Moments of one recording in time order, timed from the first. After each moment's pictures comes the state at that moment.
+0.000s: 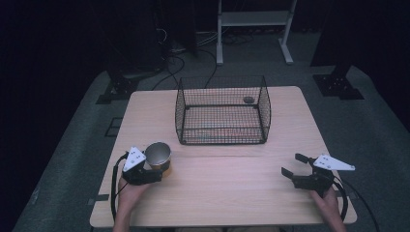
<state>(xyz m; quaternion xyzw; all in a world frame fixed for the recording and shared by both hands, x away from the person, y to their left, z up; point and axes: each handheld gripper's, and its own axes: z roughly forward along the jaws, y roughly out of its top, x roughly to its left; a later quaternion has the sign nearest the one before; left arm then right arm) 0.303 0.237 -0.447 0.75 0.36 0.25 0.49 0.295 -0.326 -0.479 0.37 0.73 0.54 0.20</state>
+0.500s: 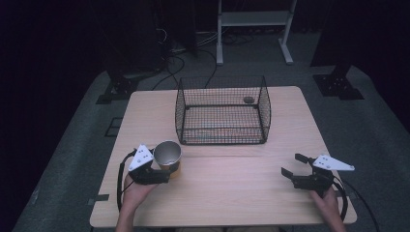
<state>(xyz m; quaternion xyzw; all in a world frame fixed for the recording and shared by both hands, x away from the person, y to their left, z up) 0.301 0.207 -0.422 0.77 0.30 0.23 0.52 0.295 -0.325 -0.479 0.37 0.73 0.53 0.21</state>
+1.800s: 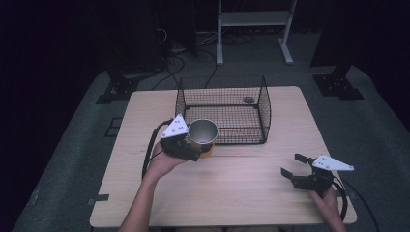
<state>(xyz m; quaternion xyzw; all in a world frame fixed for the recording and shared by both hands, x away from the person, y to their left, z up) 0.355 0.122 -0.356 0.81 0.18 0.17 0.53 0.295 -0.324 -0.478 0.36 0.74 0.53 0.21</state>
